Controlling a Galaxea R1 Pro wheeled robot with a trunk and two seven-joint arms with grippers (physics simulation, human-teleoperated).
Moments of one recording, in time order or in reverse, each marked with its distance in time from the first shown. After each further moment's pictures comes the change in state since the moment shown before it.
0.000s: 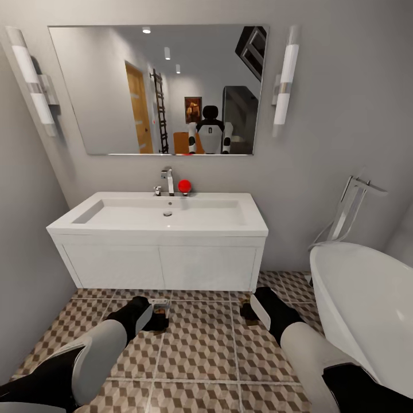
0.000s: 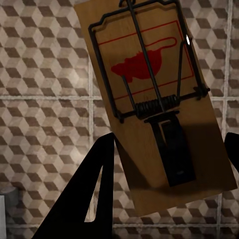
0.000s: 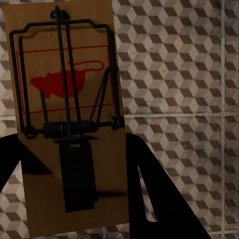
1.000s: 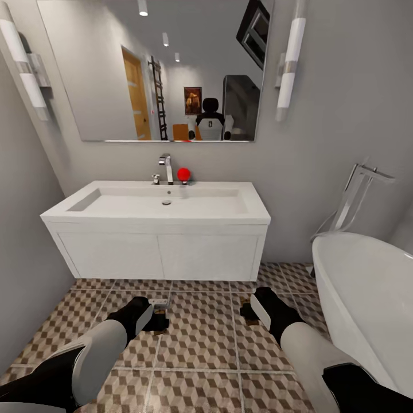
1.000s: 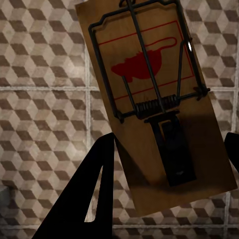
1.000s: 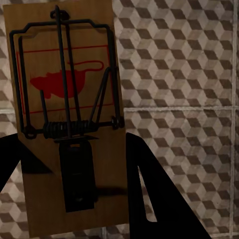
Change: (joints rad) left arm 0.000 0.000 -0.001 0.002 0.000 0.003 -0.001; right arm 0.000 0.000 0.000 -0.002 0.000 0.000 0.001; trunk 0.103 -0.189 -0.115
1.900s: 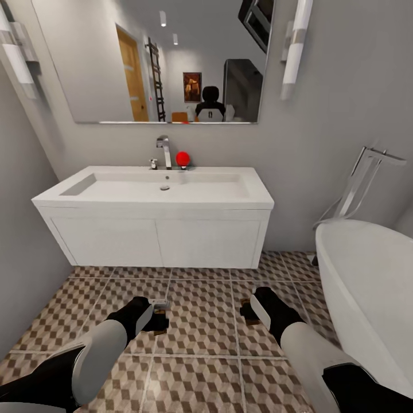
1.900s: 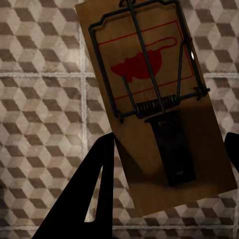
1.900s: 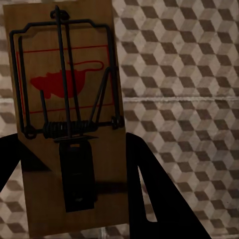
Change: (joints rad) left arm 0.000 0.000 0.000 0.000 -0.001 0.000 0.000; right arm 0.000 0.000 0.002 0.000 0.000 -0.006 0.000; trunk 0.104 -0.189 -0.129
